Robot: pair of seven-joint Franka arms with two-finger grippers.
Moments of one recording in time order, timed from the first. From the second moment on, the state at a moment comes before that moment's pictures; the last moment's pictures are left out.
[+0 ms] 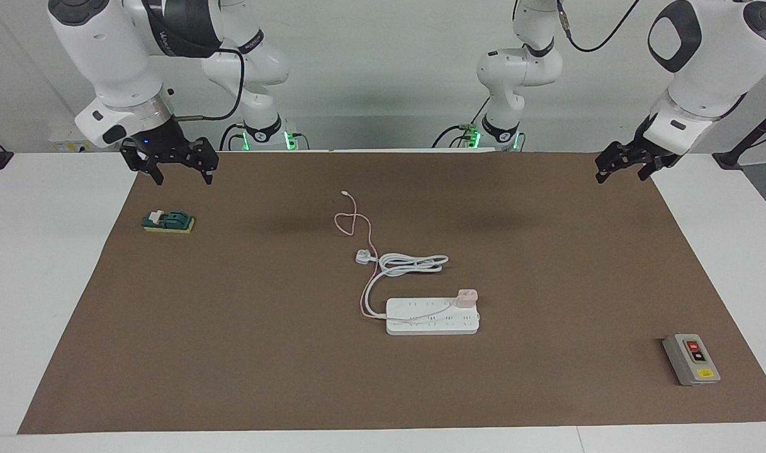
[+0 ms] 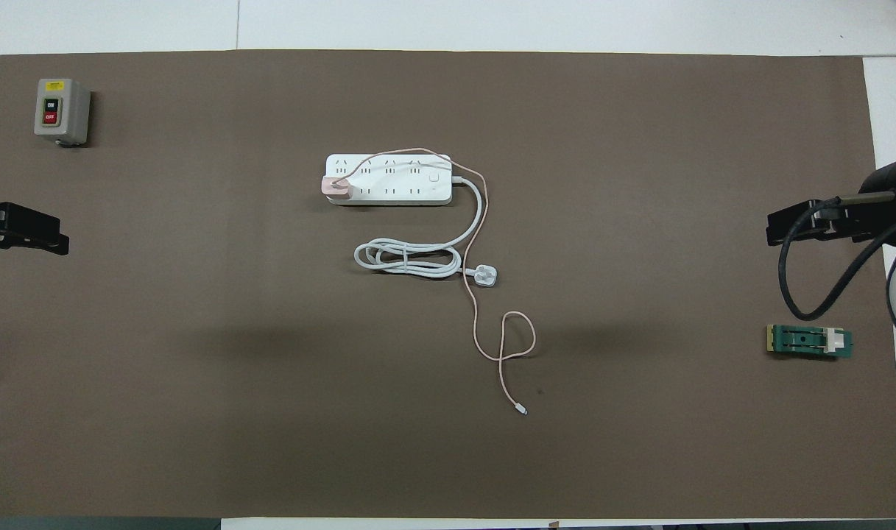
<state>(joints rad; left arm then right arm) -0.03 -0.01 0.05 -1.66 -0.01 1.56 -0.02 -0.05 -0.03 0.05 -1.68 -0.03 1.61 0.00</state>
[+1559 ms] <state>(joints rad) -0.31 0.51 0.04 -1.46 -0.04 1.94 -1.51 0.09 0.02 0.07 -1.72 0.09 1.72 0.50</state>
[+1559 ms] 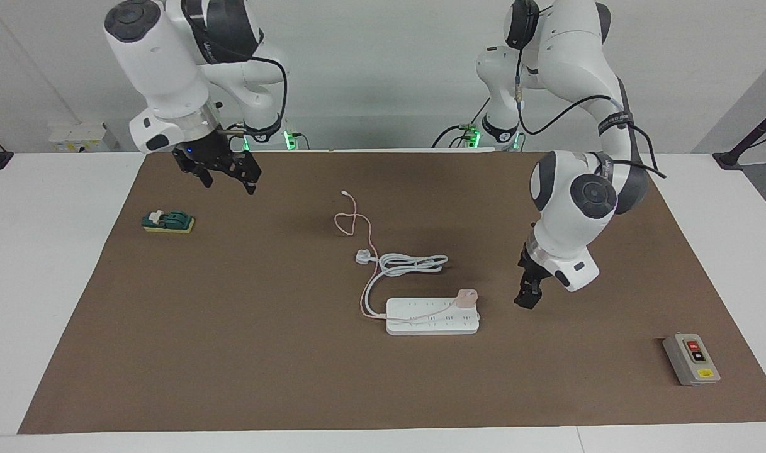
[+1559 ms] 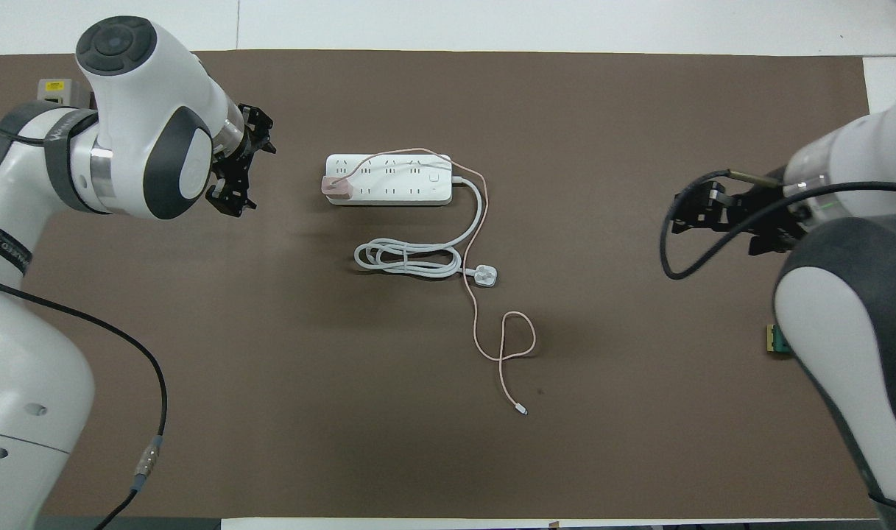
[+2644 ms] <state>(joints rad) -0.41 0.56 0.04 -1.56 -0.07 2.23 -1.79 0.37 0.59 0.07 -1.48 0.52 2.22 1.25</state>
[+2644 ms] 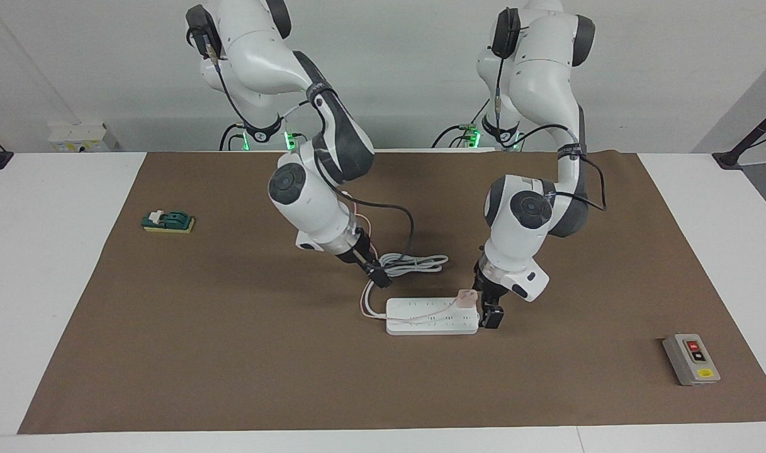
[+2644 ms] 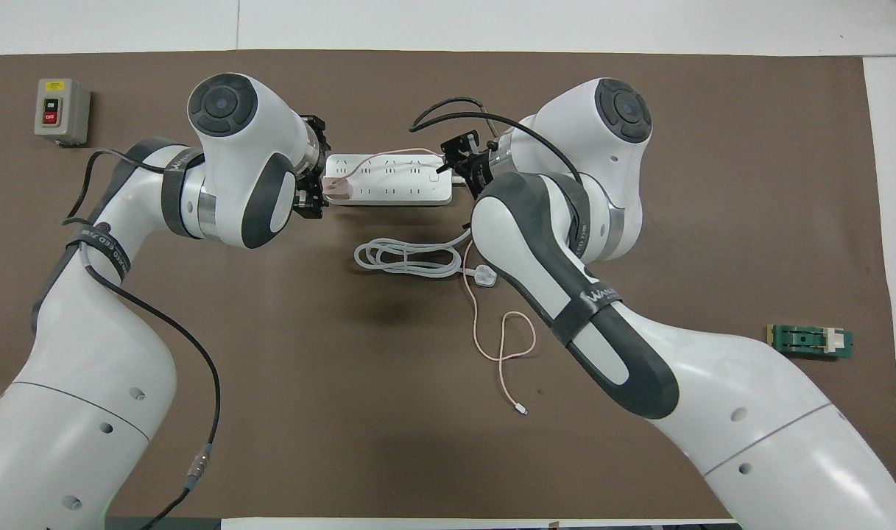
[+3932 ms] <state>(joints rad) -0.41 0.54 0.04 -1.58 -0.07 2.19 -1.80 0.37 0.91 0.07 -1.15 0.63 2.20 1.41</state>
